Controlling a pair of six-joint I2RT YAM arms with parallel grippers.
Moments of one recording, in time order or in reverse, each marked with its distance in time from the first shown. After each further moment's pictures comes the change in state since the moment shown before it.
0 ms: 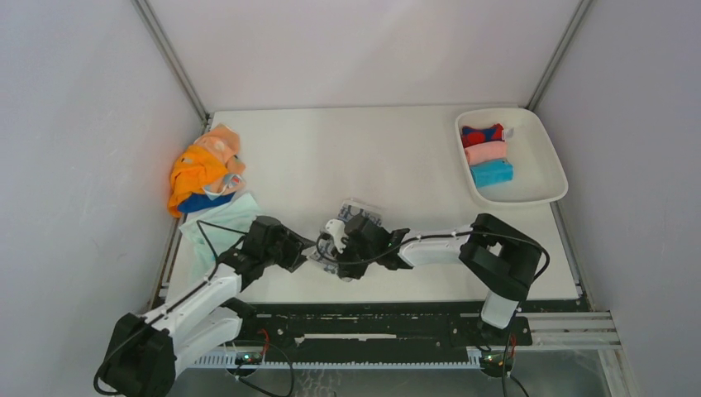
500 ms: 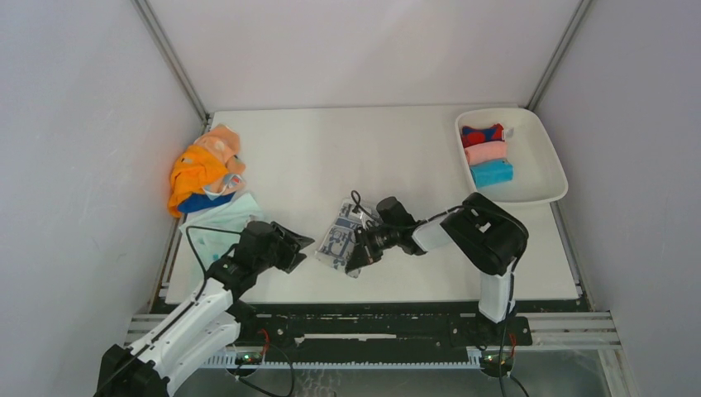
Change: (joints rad) left arm -0.012 -0.218 -0.012 -0.057 -0.024 0.008; right arm -0.310 0.134 -0.140 0.378 -0.572 0.428
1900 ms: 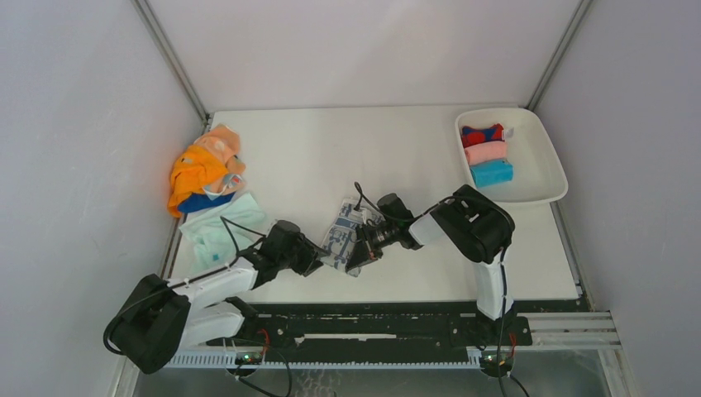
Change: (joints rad) left arm -0.138 0.393 -0.023 0.262 0.005 -0.059; right arm -0.071 0.156 0.063 0.052 -0.188 0.186
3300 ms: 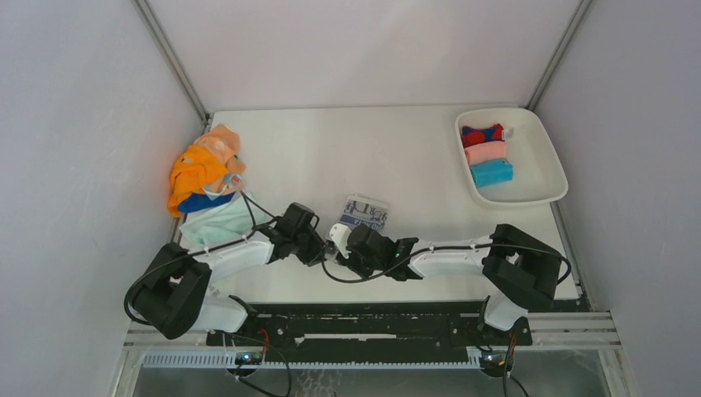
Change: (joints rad) left arm -0.002 0.233 0.233 -0.179 0.018 0.186; right arm 0.443 -0.421 0.003 -0.472 1.041 -0.727
